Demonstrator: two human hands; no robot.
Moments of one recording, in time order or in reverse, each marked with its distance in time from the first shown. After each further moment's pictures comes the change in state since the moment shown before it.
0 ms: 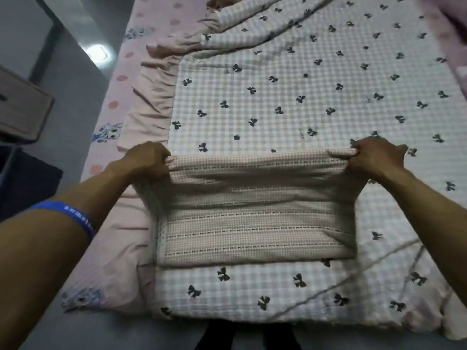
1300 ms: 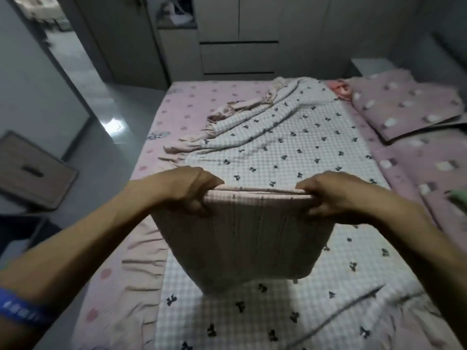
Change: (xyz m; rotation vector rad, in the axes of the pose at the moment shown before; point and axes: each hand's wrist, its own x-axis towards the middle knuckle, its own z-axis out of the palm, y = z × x) left_hand -0.163 0.141 -0.285 0.090 0.065 0.628; right_hand -0.160 -0.022 -0.319 -0.150 -0.119 -0.720
